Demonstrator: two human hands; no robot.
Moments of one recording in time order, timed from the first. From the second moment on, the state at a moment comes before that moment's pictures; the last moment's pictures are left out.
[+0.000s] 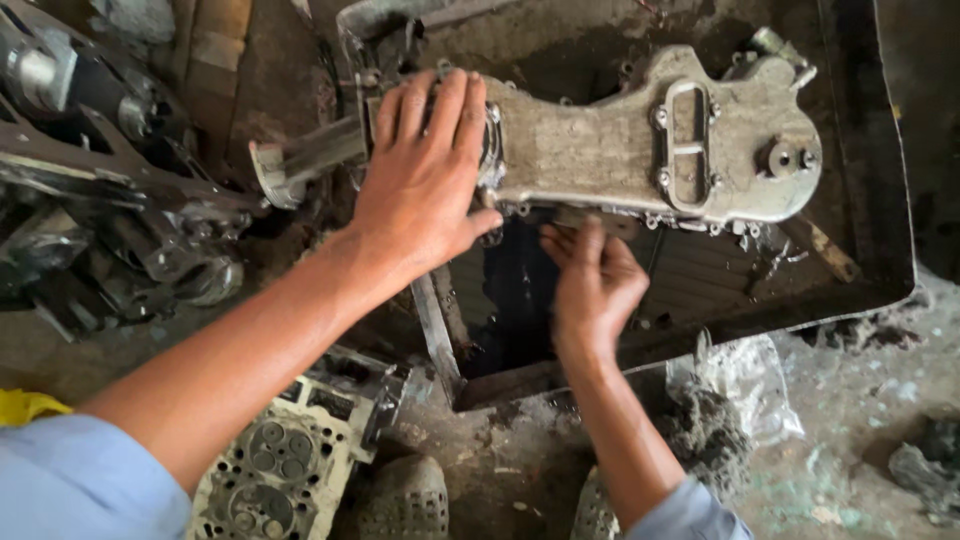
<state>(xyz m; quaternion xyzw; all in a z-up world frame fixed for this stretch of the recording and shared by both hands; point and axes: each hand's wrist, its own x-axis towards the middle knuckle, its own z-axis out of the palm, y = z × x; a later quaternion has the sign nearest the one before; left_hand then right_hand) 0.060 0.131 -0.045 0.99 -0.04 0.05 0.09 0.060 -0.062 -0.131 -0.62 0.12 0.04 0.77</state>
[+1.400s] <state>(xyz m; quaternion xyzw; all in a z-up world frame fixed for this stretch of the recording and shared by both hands) 0.056 0.130 -0.045 1.00 -0.04 0.03 0.09 0.110 -0.150 -0.092 -0.87 -0.32 -0.02 0.38</state>
